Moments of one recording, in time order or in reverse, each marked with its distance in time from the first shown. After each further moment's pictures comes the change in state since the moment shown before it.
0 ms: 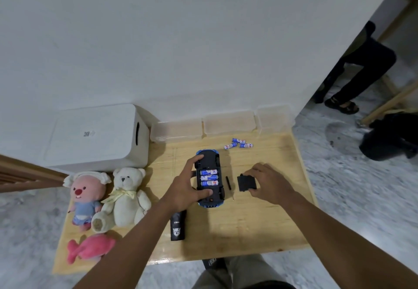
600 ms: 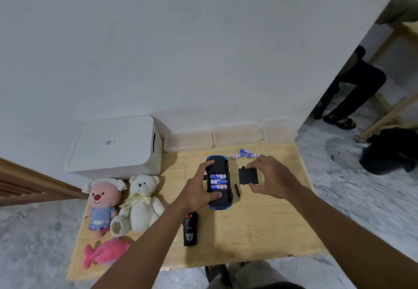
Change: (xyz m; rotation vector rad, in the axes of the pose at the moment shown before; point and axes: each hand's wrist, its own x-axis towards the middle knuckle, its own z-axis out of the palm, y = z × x) left_hand -0.007 0.010 -0.013 0.130 -0.003 0.082; right_hand 0.000 -0.056 -0.061 0.023 0.190 -0.101
